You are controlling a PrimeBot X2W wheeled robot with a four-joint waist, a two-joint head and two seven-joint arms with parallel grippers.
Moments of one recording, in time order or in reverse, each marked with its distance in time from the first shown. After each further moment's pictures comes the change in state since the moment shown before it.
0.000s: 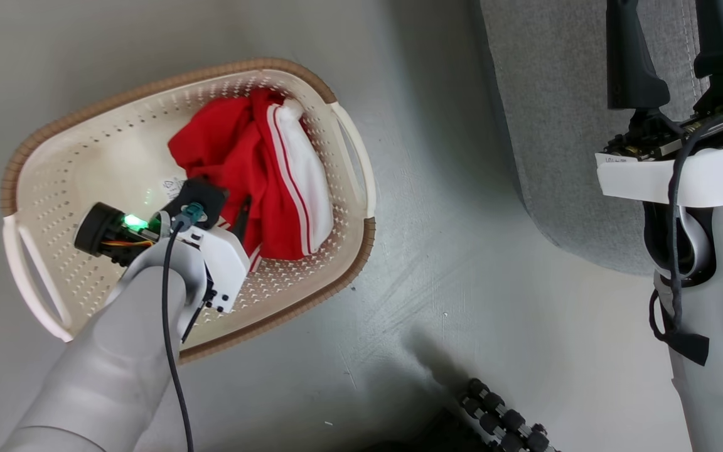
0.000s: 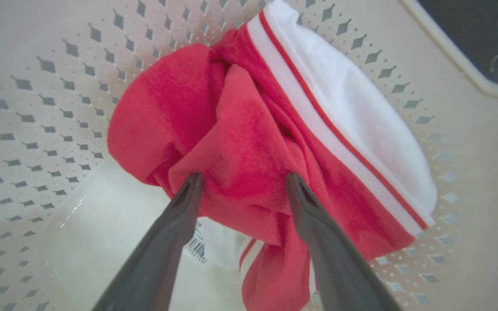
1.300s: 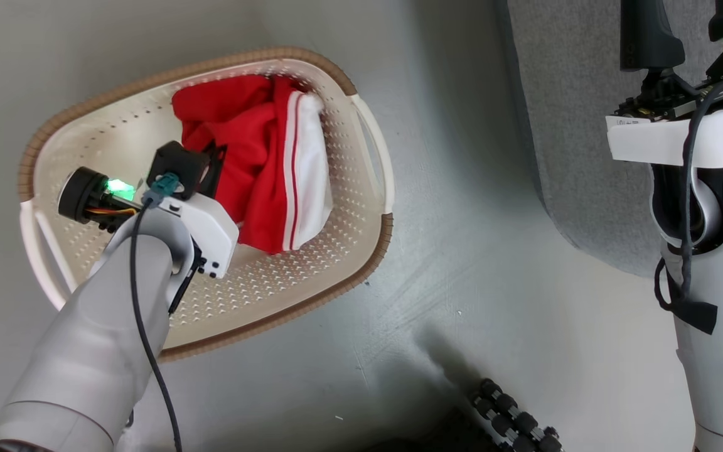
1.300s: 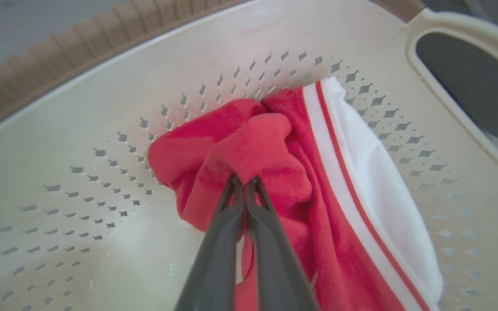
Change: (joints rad) left arm -0.081 -0.002 0.033 0.048 -0.020 -0.045 -0.131; right arm -0.084 0.000 -0.011 0.059 0.015 0.000 -0.001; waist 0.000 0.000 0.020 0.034
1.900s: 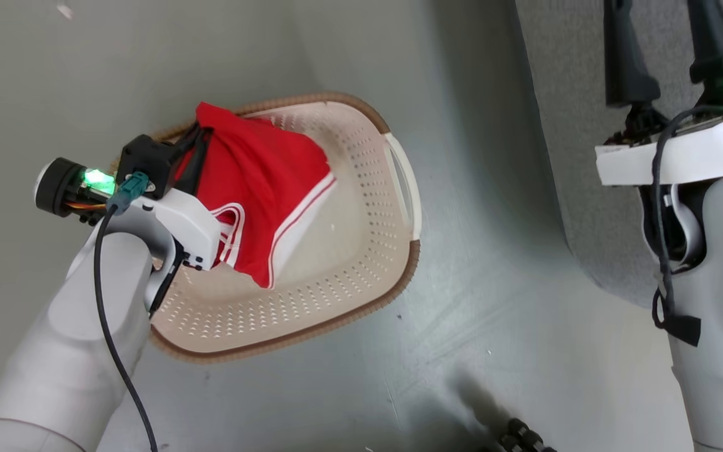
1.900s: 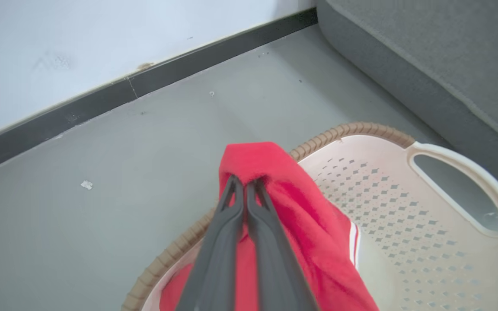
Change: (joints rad) left arm 0.058 0.076 0.056 -0.181 -0.010 0.002 -0.018; right arm 0.052 -0.001 -0.023 0.095 -0.072 0.000 0.000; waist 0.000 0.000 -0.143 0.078
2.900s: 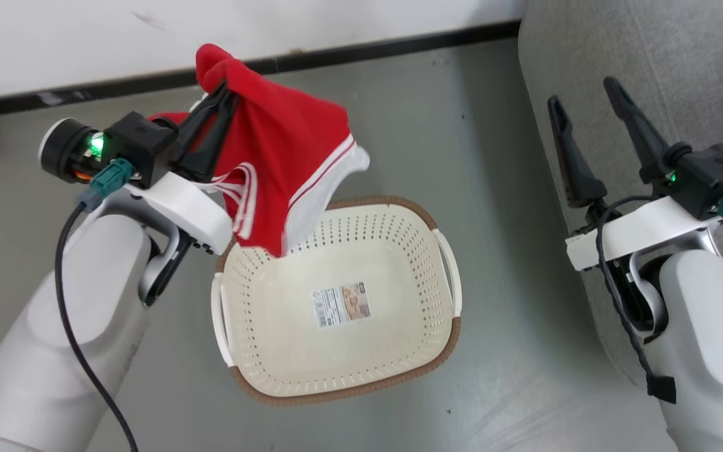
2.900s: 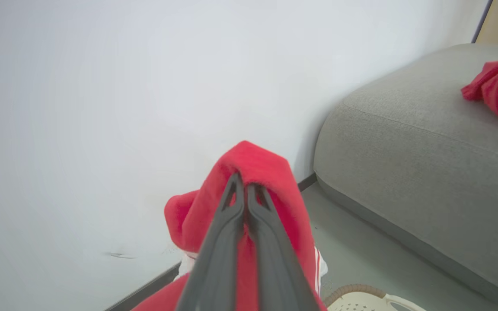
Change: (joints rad) left arm 0.046 0.070 0.023 -0.312 -0.049 -0.068 0.004; right arm 0.144 -0.040 0.064 0.124 -0.062 0.000 0.000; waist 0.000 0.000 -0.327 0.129
